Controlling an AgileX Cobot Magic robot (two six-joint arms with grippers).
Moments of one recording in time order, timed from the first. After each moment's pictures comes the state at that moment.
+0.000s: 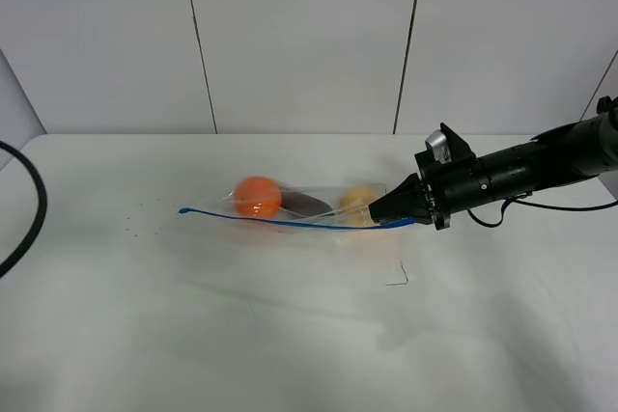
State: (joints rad) left arm 0.08 0.68 -0.63 0.12 0.89 0.00; right arm 0.00 2.06 -1.10 1.31 1.20 -1.03
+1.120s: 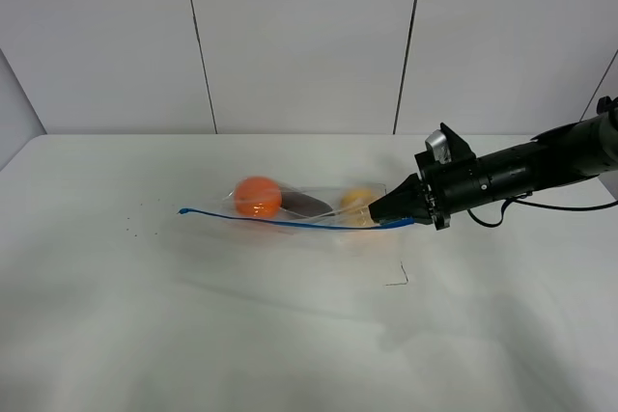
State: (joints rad) left arm 0.08 0.00 -0.49 0.05 1.05 0.00; right arm 0.00 2.06 -1.10 1.31 1.20 -1.03
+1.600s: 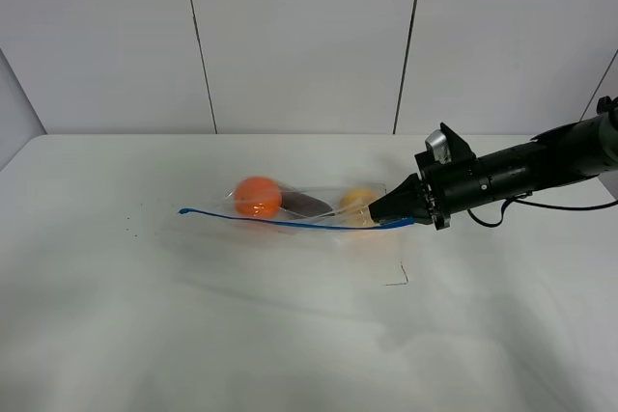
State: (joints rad) left arm 0.08 -0.01 -0.49 0.04 1.06 0.00; right arm 0.00 2.06 -1.10 1.31 1.20 -1.03
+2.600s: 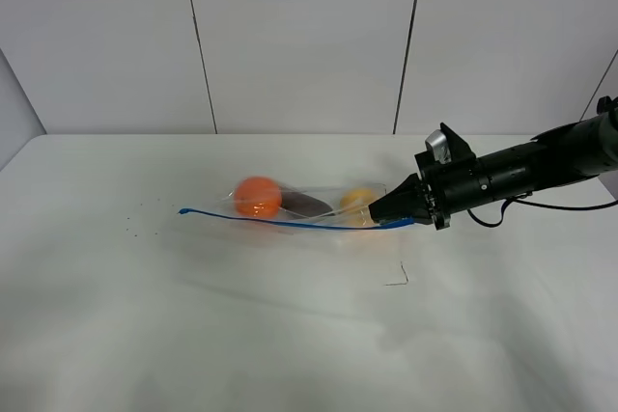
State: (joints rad) left arm 0.08 -0.01 -0.49 0.04 1.06 0.00; right arm 0.00 2.06 -1.10 1.31 1.20 -1.03
